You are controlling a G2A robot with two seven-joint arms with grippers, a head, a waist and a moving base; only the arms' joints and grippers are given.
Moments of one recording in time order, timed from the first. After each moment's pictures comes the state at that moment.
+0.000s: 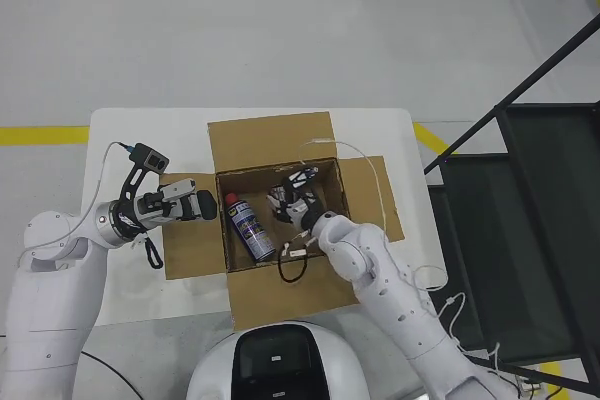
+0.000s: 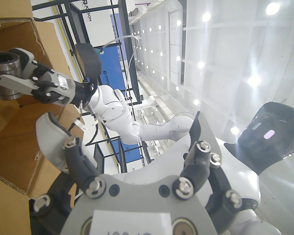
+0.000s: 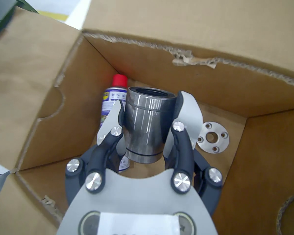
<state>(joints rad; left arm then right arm) 1.13 -1.14 -1.45 -1.47 -0.59 -0.16 -1.33 -1.27 -1.42 1.15 -1.57 -1.09 -0.18 0.40</state>
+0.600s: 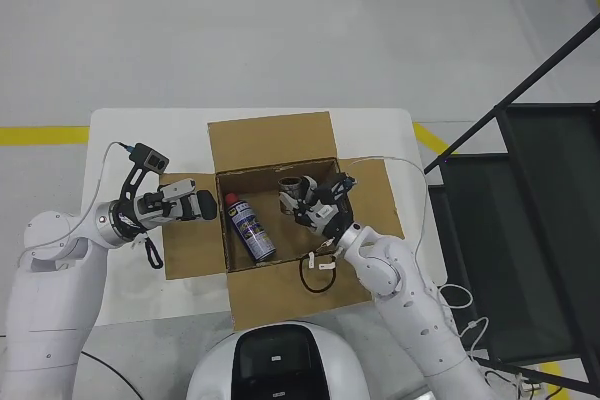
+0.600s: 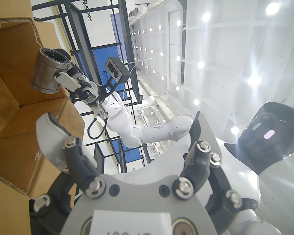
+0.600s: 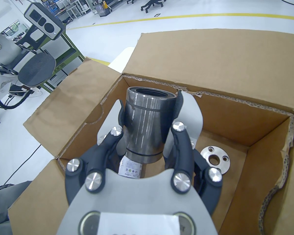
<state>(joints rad) 1.13 -1.14 -1.45 -1.47 -0.59 -0.16 -1.33 -1.38 -1.39 1.26 -1.61 -1.04 -0.43 0.15</state>
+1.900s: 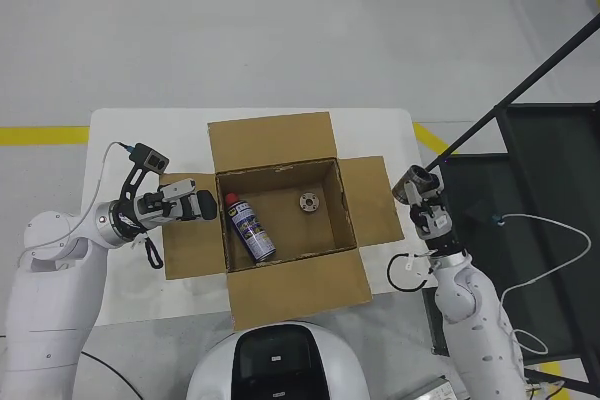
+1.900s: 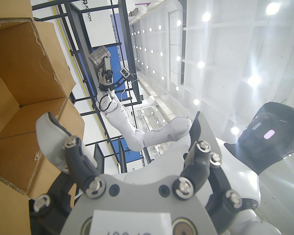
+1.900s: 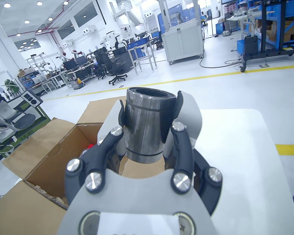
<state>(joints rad) 1.13 -1.14 -1.45 -1.47 -0.59 -0.16 -1.33 -1.63 -1.32 1.71 -1.58 -1.01 -0.66 -0.40</state>
